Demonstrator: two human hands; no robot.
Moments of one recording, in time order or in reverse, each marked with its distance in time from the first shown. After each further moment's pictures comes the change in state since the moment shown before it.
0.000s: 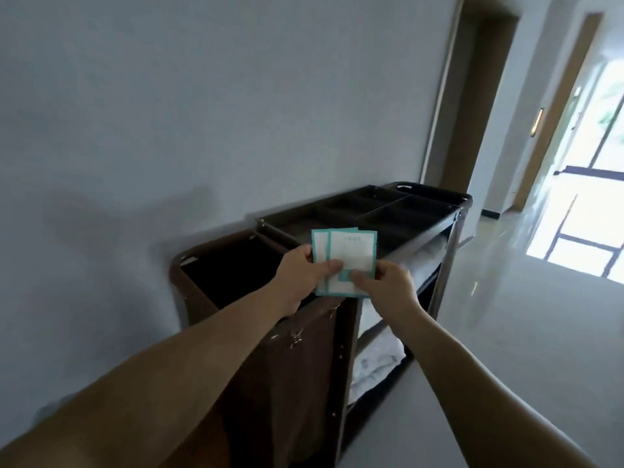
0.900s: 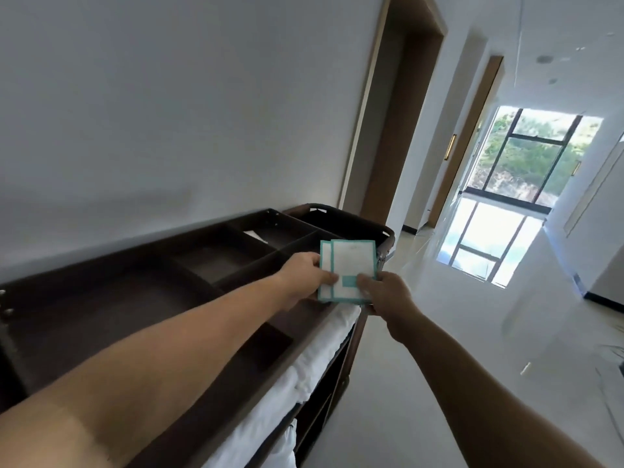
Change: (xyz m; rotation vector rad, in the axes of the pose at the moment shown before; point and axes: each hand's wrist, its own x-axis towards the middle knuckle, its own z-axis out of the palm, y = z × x) left_hand 0.420 -0.032 0.288 0.082 -0.341 -0.084; right_hand 0.414 0.126 -0.215 -0.079 0.182 0.207
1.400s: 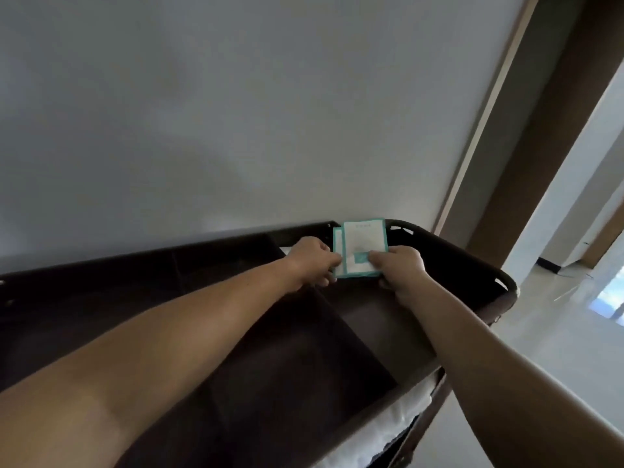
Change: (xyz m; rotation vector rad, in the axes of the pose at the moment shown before) left_hand 0.204 -0.012 -0.070 0.203 0.477 -0.164; right_hand 0.292 -0.017 0.103 0.011 -0.314 -0.087
